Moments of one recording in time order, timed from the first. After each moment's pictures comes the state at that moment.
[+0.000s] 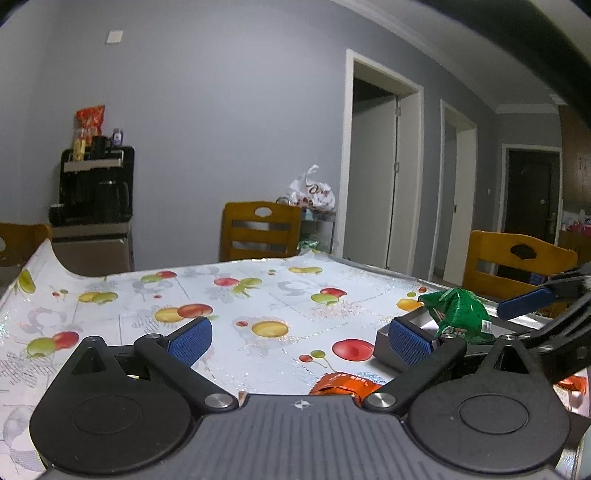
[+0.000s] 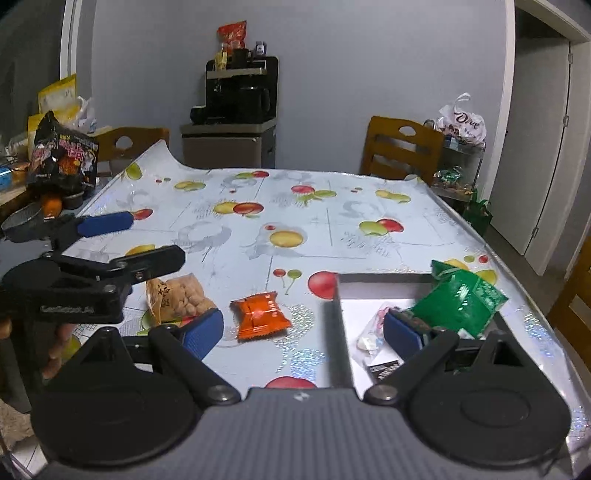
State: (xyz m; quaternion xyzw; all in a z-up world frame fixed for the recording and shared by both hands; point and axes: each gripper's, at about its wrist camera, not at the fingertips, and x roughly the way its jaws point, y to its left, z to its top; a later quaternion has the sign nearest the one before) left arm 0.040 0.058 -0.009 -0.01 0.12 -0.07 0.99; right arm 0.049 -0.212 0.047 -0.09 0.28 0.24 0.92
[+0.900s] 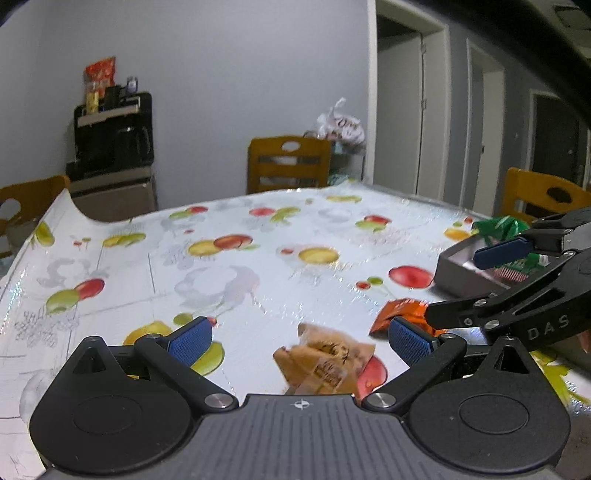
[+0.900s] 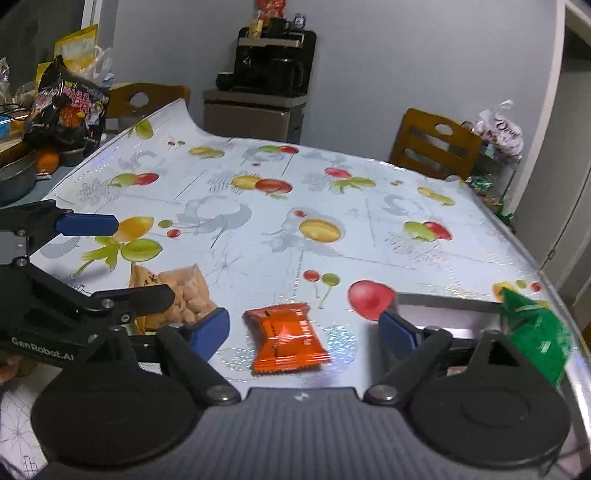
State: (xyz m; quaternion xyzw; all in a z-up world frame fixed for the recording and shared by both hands) left arm 0.070 0.090 -0.042 0.01 0.23 -0.03 0.97; right arm 0.113 -0.131 -0.004 -0.15 0.30 0.27 0.90
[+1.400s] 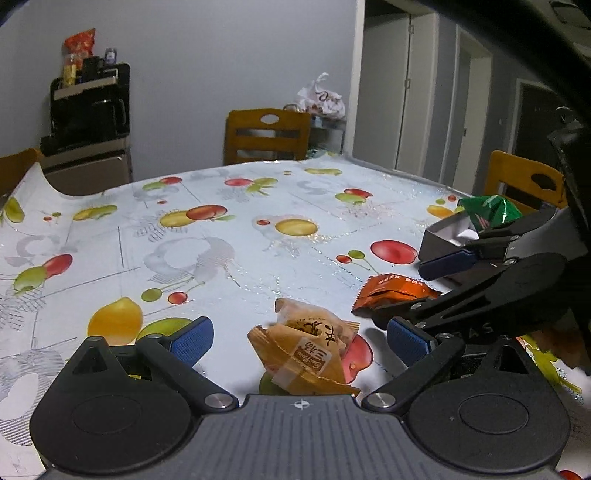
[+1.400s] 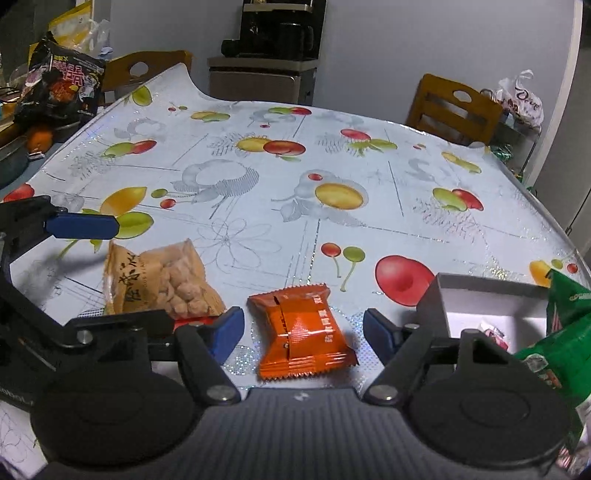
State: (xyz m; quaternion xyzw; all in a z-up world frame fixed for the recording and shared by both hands) left arm 0.084 0.089 -0.055 0.00 0.27 -0.08 0.96; right arm 0.150 -0.107 -0.039 -0.15 0.35 0.28 0.88
